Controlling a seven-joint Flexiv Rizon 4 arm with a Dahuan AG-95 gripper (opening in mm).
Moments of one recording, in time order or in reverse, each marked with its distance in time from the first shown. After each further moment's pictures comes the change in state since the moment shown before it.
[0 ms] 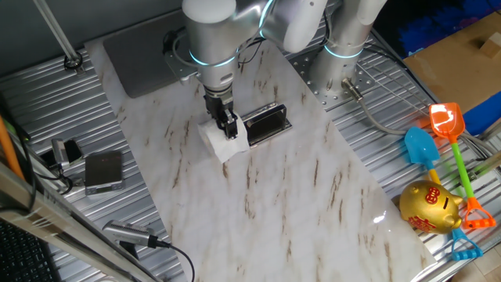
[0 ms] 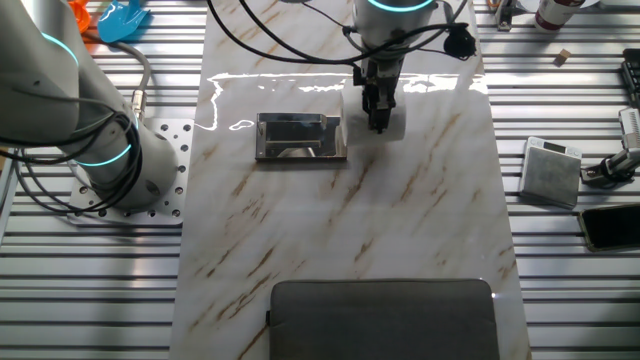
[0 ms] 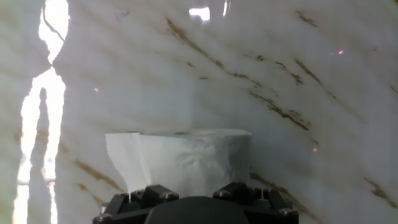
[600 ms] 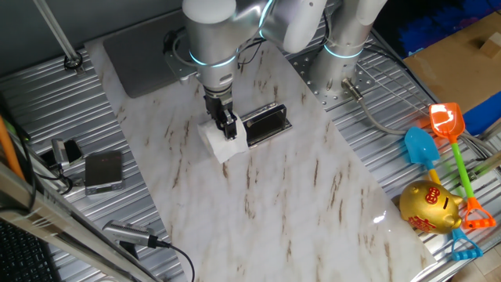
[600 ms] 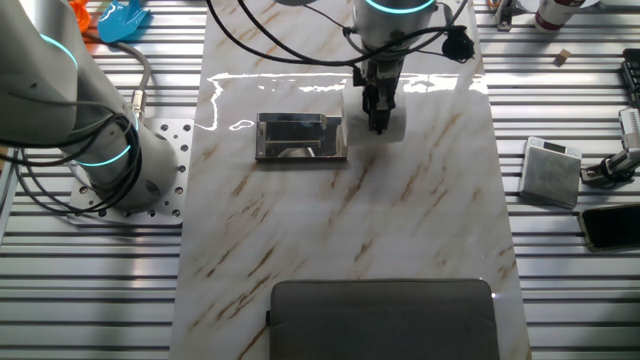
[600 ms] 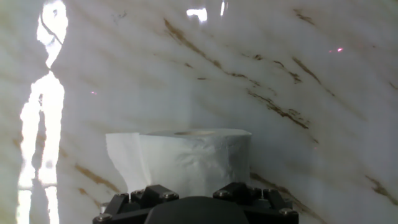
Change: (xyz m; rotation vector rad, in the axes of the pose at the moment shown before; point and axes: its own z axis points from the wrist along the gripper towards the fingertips) arm 0.000 0.000 0.002 -0.003 0.000 0.031
